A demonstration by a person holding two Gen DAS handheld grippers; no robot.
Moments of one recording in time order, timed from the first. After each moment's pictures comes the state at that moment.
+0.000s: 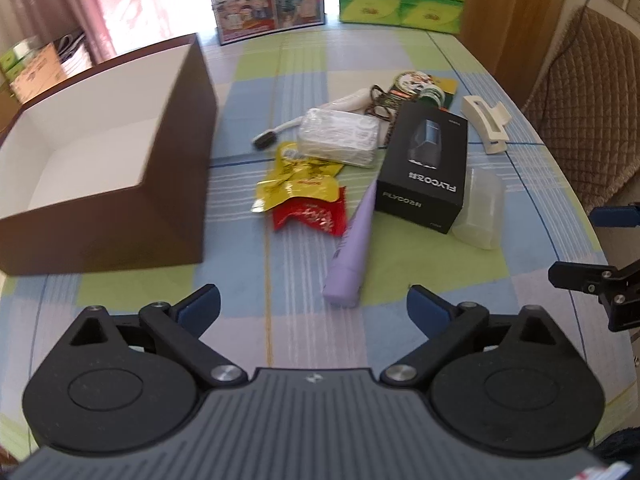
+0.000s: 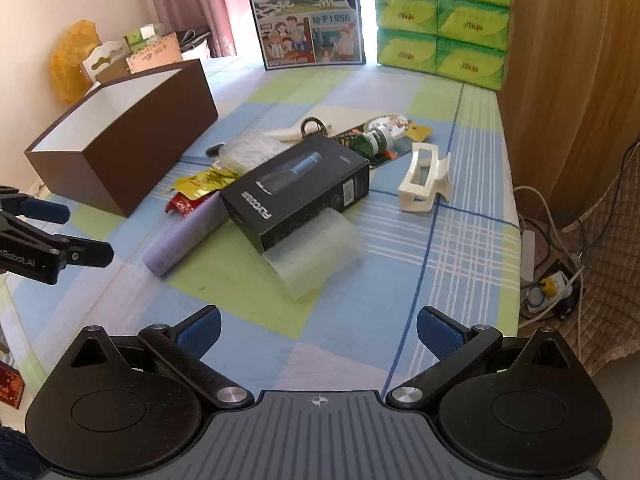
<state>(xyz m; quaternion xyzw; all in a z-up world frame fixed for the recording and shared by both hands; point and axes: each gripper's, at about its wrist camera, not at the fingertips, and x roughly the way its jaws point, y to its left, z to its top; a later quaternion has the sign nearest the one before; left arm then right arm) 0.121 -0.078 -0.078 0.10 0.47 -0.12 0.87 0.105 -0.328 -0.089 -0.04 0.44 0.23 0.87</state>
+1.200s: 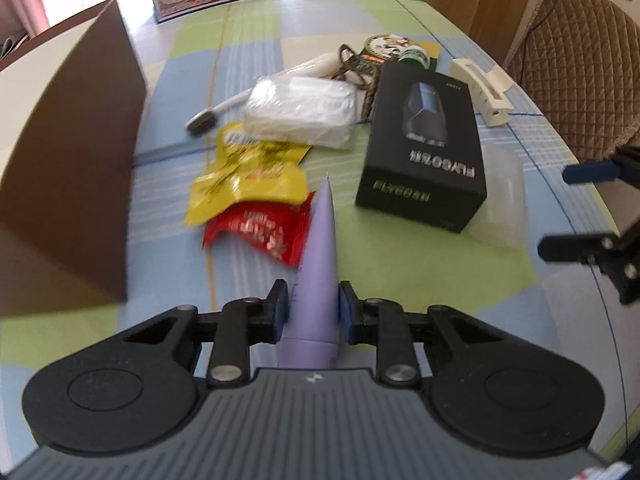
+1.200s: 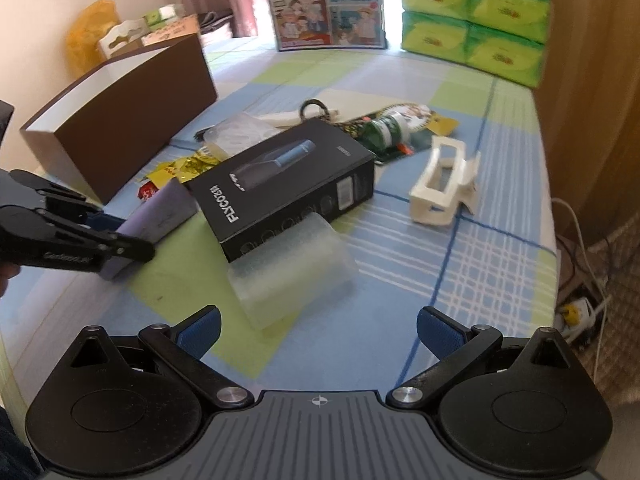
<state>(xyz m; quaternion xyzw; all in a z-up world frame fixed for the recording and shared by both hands) 0.167 -0.090 -0.140 0.09 0.49 -0.18 0.85 0.157 -0.324 -0.127 -0.07 0.44 0.28 0.85</state>
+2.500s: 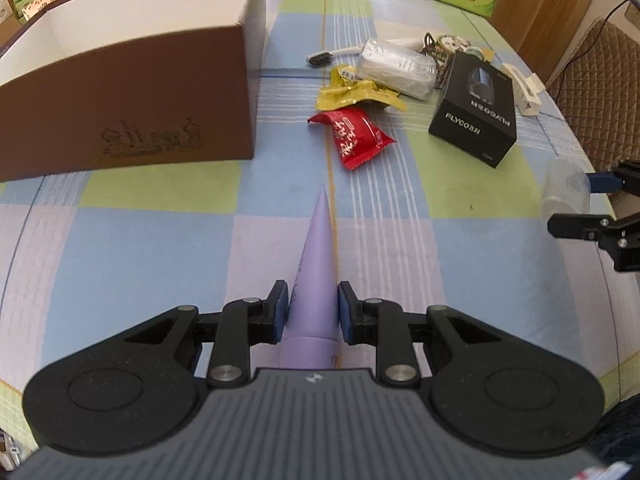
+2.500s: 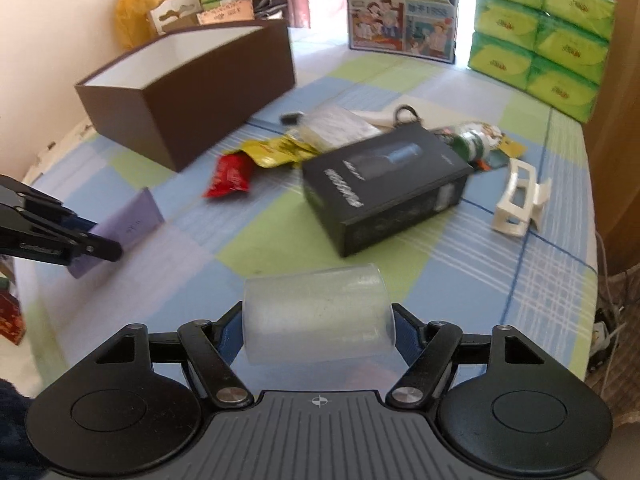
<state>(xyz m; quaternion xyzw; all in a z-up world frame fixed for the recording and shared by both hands) 0.088 -0.001 -0.116 0.03 0.51 -0.11 0.85 0.100 -0.274 -0.109 -0.11 0.43 0.33 0.83</state>
